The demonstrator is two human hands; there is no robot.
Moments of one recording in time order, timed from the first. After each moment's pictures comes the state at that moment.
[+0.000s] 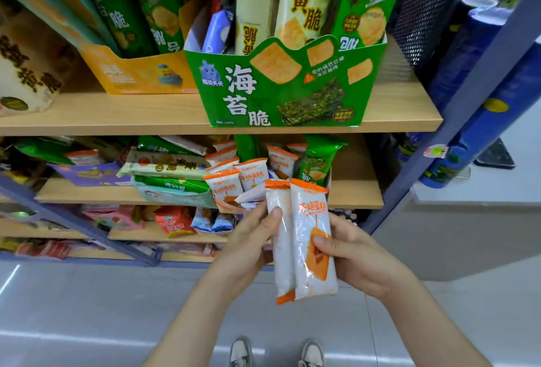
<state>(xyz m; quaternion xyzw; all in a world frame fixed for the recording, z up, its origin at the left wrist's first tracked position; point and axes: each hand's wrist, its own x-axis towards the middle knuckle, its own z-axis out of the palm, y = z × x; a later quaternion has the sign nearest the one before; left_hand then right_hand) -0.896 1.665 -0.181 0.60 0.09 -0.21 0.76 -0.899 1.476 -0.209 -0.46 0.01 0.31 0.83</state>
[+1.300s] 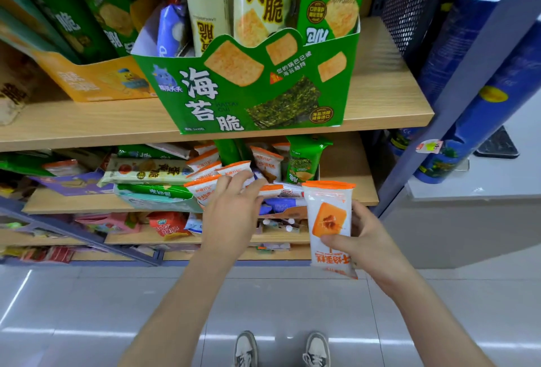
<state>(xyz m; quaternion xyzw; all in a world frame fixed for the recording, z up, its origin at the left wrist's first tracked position) -0.824 1.664 -0.210 0.97 -0.14 0.15 0.10 -0.882 1.438 -0.221 -0.70 0.15 0.14 0.69</state>
